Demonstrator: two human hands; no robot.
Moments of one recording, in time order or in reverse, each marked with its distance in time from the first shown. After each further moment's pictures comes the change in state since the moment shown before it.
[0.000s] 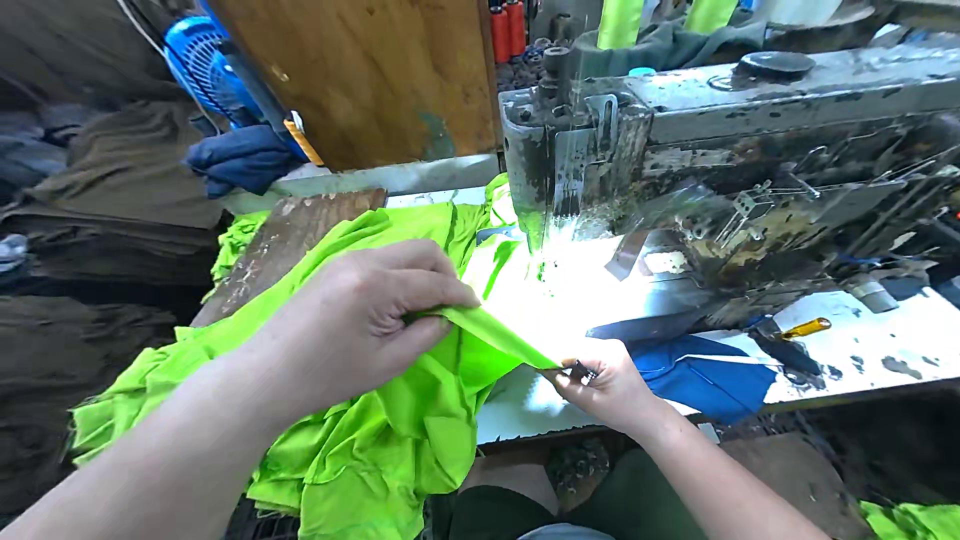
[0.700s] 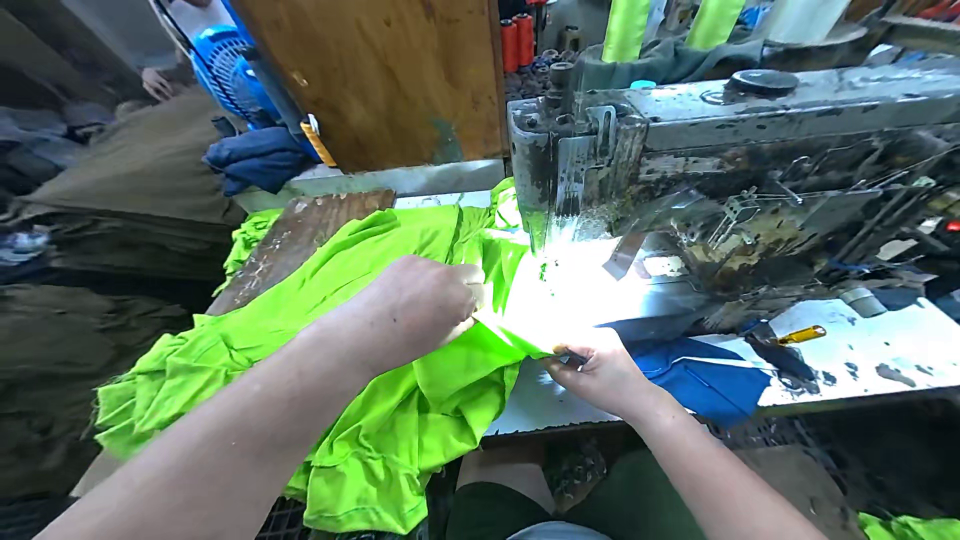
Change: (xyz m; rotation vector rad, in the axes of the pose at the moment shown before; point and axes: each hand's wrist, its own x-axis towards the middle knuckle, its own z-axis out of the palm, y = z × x) left_hand 0.008 -0.096 0.052 0.483 0.042 0.491; right_hand 0.013 -0.002 -0.004 -0.167 -0.063 0.012
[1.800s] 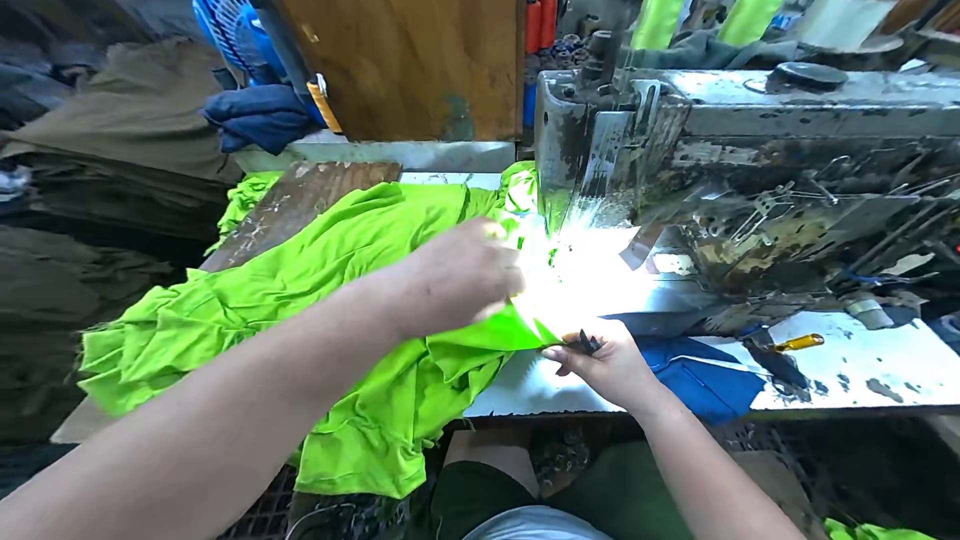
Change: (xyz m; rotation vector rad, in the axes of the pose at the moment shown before) left_hand 0.018 0.002 0.010 -0.153 0.033 0.186; right_hand -0.003 -0.009 -0.006 0.347 -0.058 0.183
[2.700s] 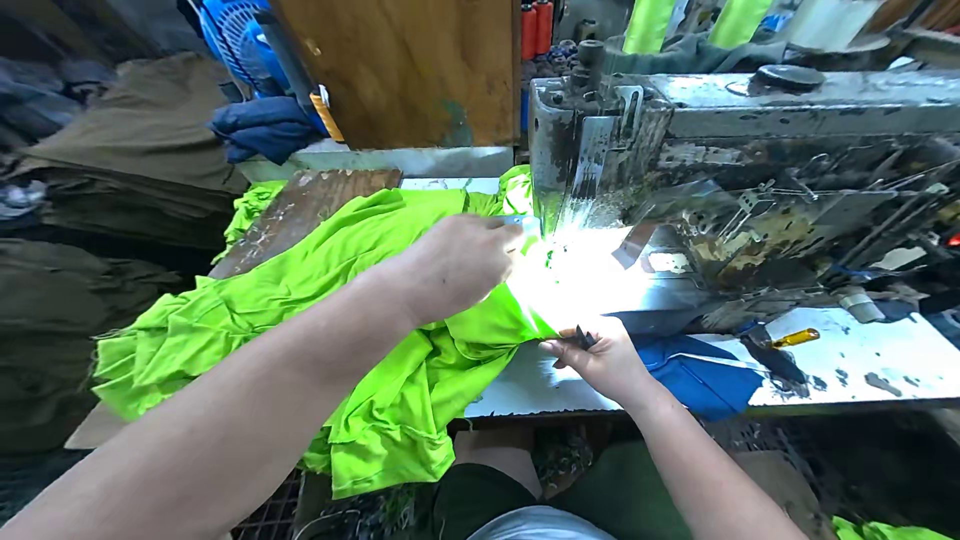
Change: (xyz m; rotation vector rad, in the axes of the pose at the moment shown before) left_hand 0.013 -0.001 -0.002 0.269 -0.099 -0.124; right_hand 0.003 0.006 0.002 -0.039 0.051 -0.048
